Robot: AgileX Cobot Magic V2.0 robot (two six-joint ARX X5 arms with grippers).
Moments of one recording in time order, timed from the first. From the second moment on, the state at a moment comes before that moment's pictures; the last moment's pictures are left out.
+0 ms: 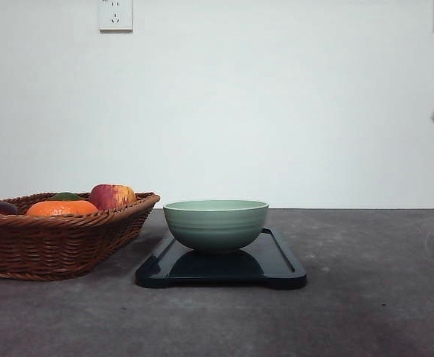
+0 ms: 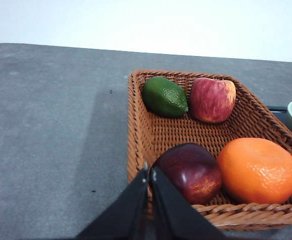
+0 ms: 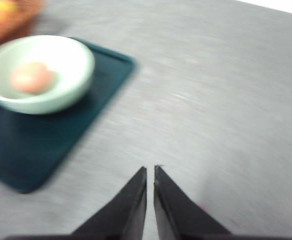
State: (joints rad) left_arx 0.01 0.00 0.03 -0.17 0.10 -0.07; right_arx 0.25 0.64 0.45 -0.25 -0.08 -0.05
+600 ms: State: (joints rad) left_arx 0.01 0.00 0.03 -0.17 0.10 -0.07; right_arx 0.11 0.01 0.02 -0.09 -0.05 -0.05
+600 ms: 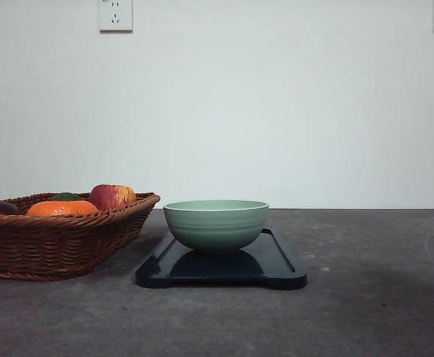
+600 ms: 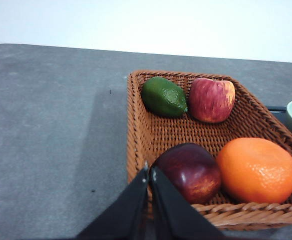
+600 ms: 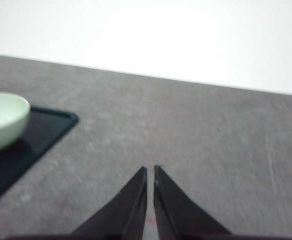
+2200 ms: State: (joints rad) left_arx 0.01 0.01 0.03 -0.17 0.10 -0.07; right_arx 0.11 0.01 0.02 -0.10 -0.03 -0.05
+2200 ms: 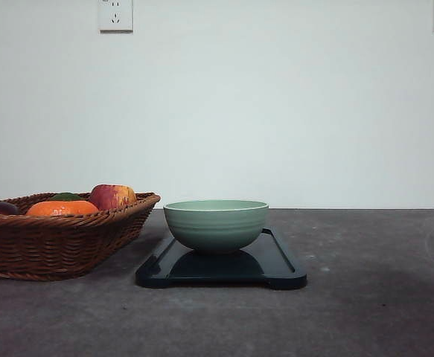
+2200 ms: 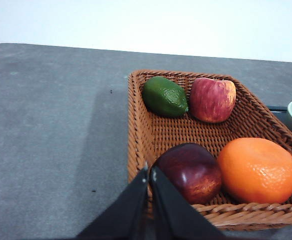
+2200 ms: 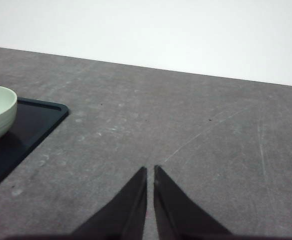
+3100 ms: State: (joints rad) left_arx 0.01 0.01 0.03 -0.17 0.10 -0.07; right_arx 0.11 0.01 0.02 -0.10 -0.03 -0.05
